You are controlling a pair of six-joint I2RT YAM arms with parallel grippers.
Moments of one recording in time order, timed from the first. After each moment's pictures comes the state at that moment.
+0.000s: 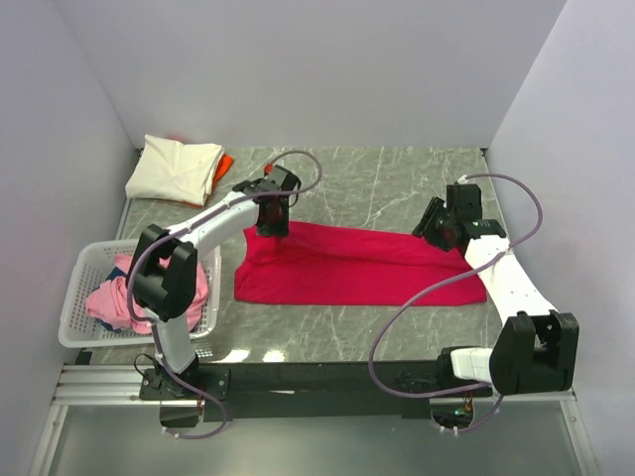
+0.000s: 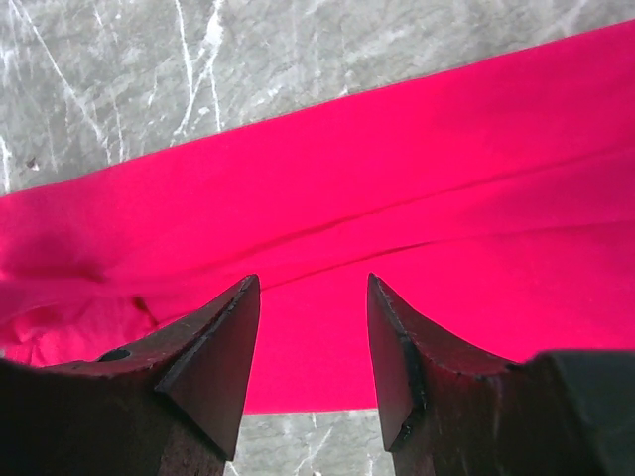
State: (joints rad) left arm -0.57 1.82 1.43 -0.72 -0.22 -0.50; right arm 0.04 1.26 0.94 -0.54 -0.03 0.53
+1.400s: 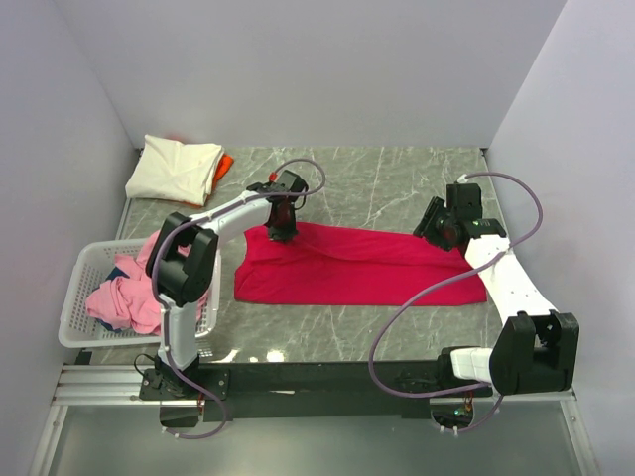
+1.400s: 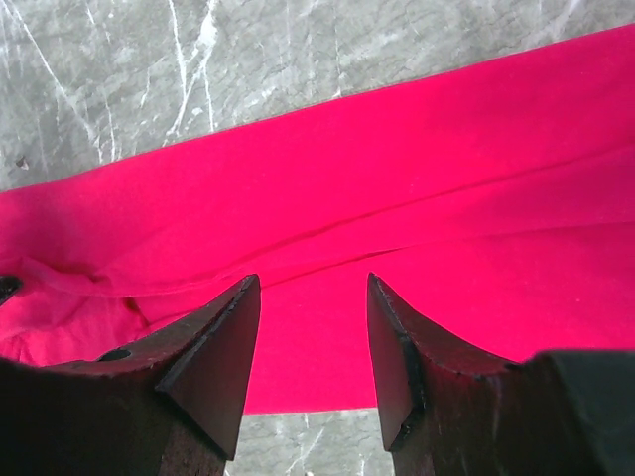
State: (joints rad) left arm -0.56 1.99 1.51 -0.70 -0.17 -0.62; right arm 0.04 1.27 0.95 -0.55 -0.02 0.51
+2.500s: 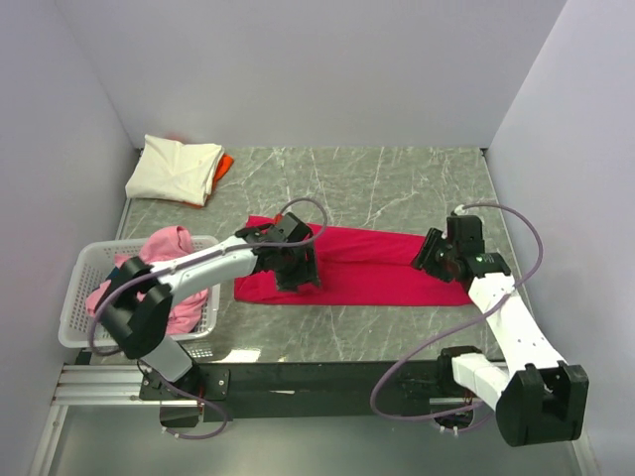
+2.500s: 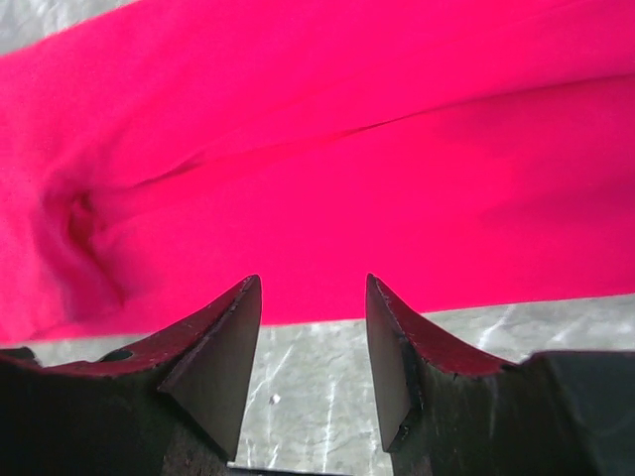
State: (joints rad) left arm -0.78 1.59 1.08 -0.58 0.08 -0.94; right arm 0.07 1.02 0.73 -0.62 -0.07 0.51
